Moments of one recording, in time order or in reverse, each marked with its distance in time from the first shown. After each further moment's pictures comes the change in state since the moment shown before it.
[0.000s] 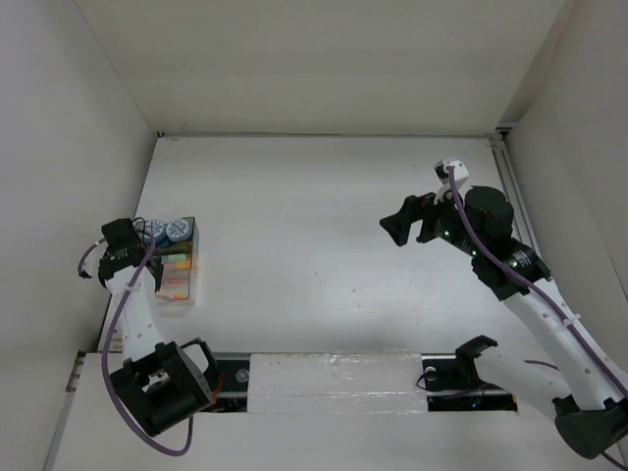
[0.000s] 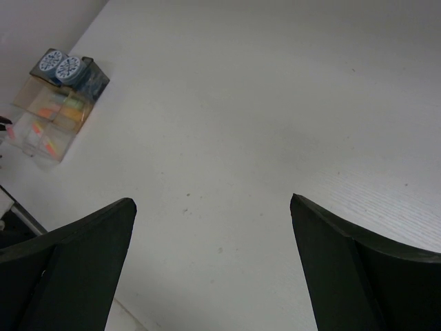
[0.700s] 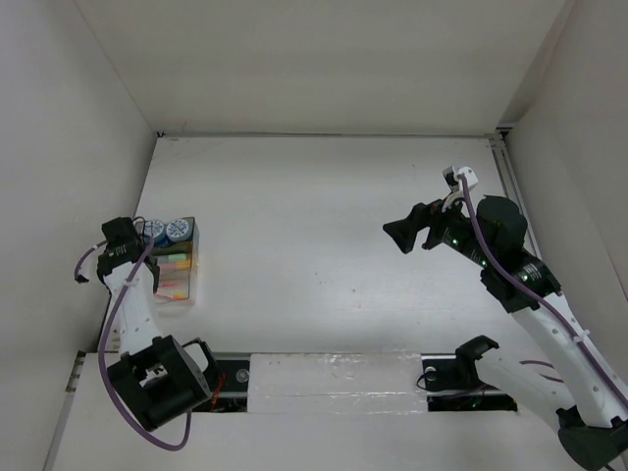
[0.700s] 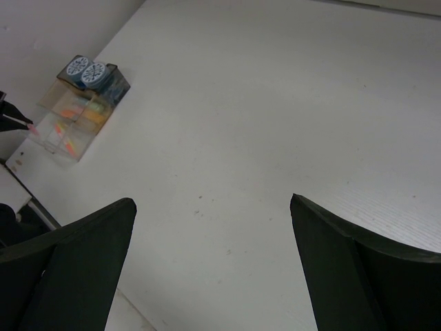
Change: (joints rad) left arm 0.000 0.030 0.019 -0.045 -0.100 -0.077; right arm 0.000 -0.089 -0.028 0.016 -0.044 0.000
